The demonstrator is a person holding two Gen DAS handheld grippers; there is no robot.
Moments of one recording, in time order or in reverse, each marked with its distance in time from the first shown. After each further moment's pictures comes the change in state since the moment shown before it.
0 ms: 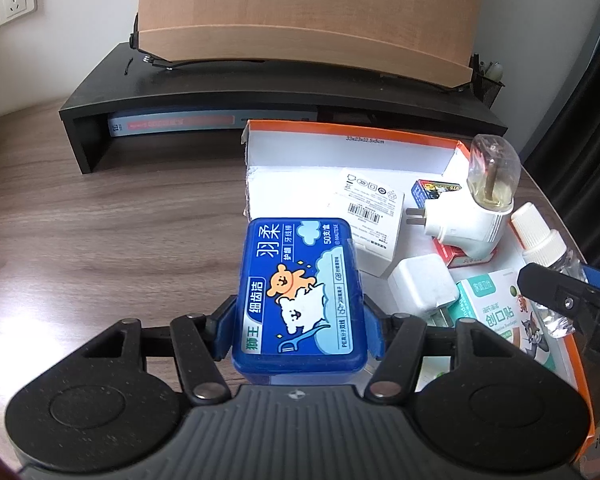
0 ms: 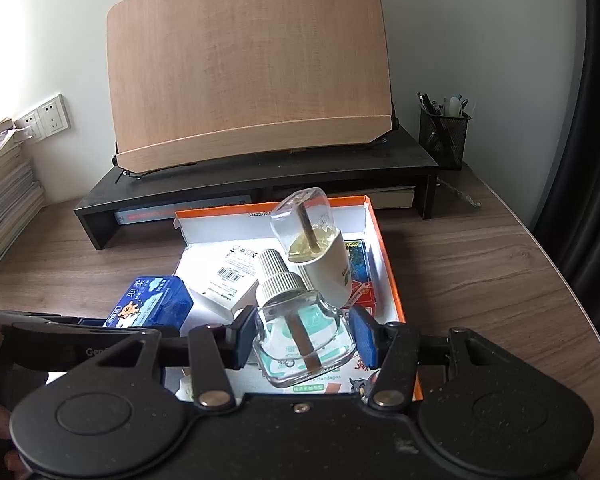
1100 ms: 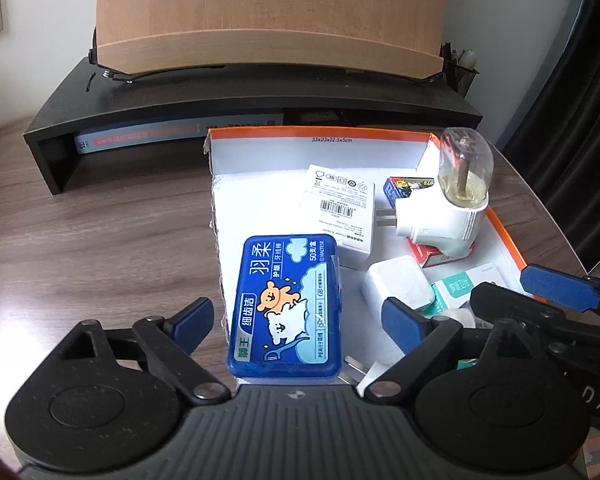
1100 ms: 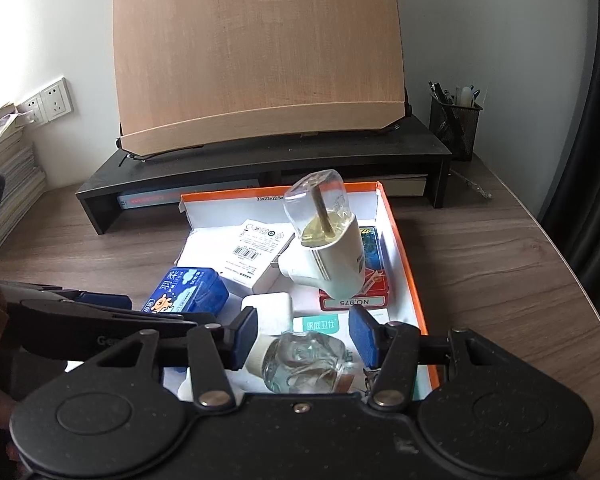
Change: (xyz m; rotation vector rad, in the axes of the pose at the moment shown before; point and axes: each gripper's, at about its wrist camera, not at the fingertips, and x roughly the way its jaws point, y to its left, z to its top) left arm 0.001 -0.013 0.004 0.059 0.001 -0.040; right arm 0.006 0.007 -0.004 -0.019 0.029 0.009
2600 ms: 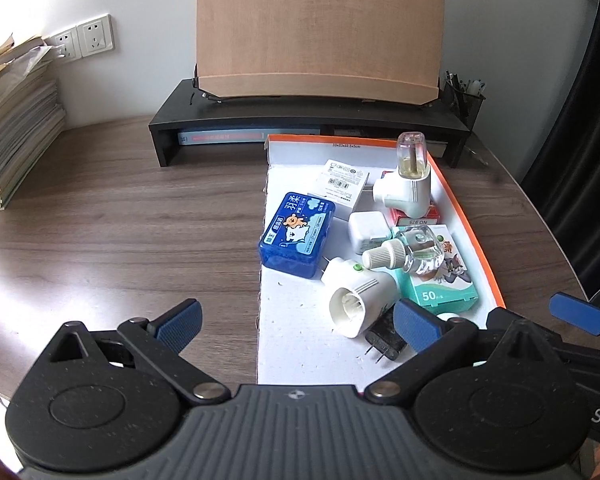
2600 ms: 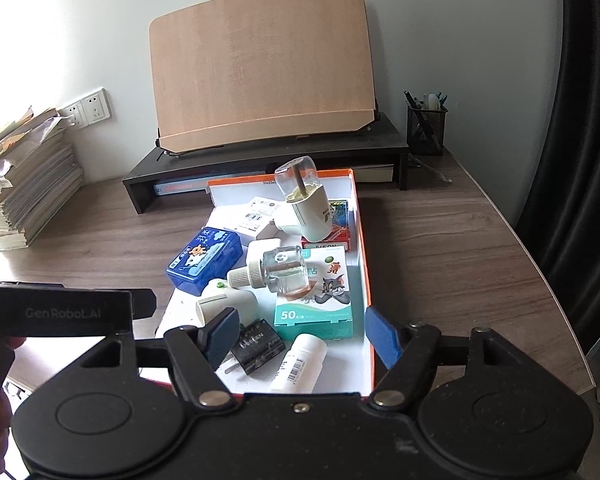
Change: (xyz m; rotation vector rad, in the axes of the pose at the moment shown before) left arm -0.124 -0.064 -0.068 -0.096 -0.071 0.219; right arm -0.117 -0.029 -0.053 -0.003 -0.020 0.046
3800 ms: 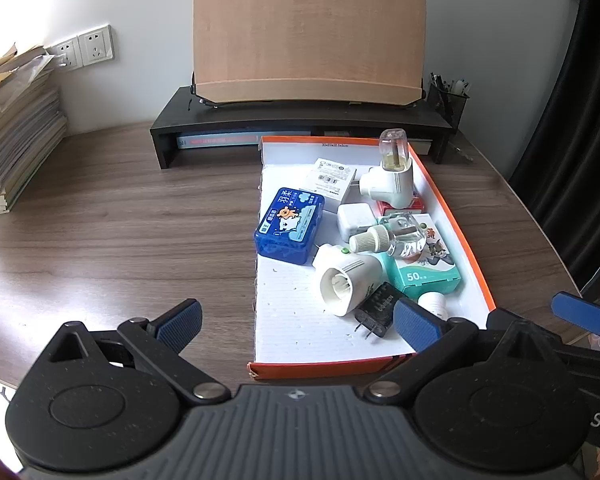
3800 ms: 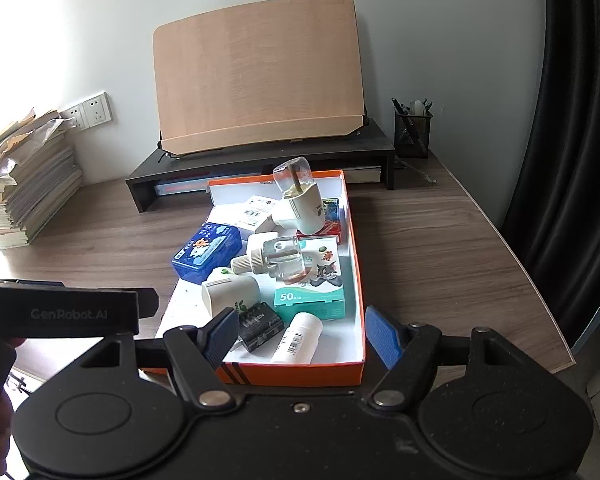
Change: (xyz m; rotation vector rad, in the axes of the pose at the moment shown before) left arm -0.022 -0.003 -0.016 0.028 -0.028 -0.011; right arm -0.031 0.005 -0.016 0.004 -0.021 -0.031
